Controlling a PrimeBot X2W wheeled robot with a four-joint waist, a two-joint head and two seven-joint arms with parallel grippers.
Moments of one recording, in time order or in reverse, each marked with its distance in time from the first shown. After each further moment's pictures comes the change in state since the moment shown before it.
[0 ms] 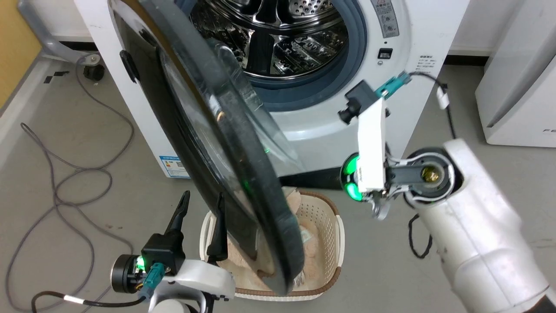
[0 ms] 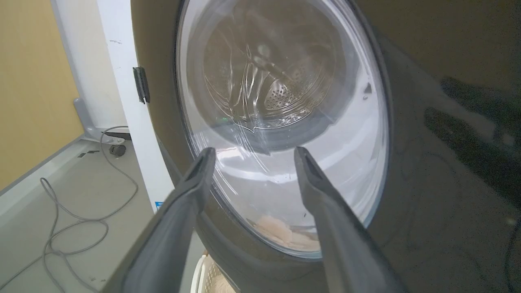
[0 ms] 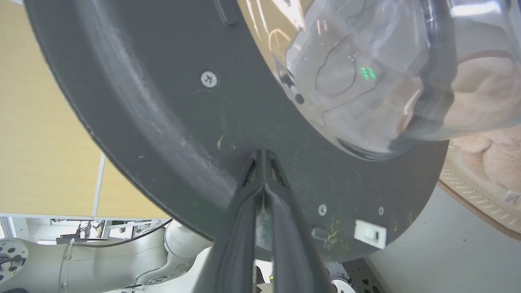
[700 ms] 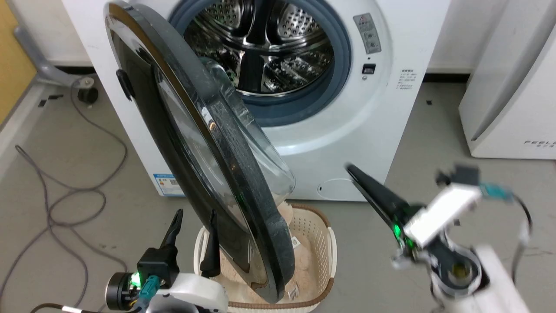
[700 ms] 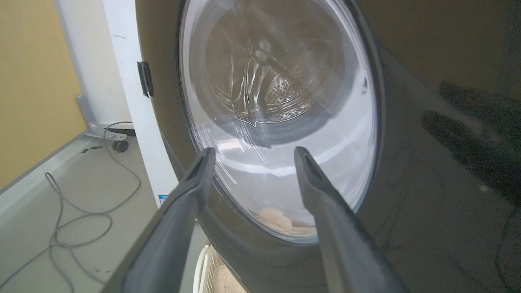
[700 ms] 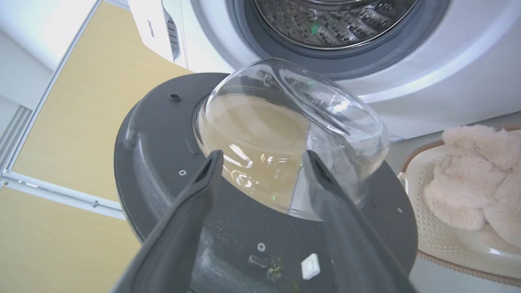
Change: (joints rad) left arm 0.045 0.000 0.033 0.030 0.009 -0.004 0.000; right arm 0.427 0.005 -0.196 -0.199 0.008 0.000 -0.648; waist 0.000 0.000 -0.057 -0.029
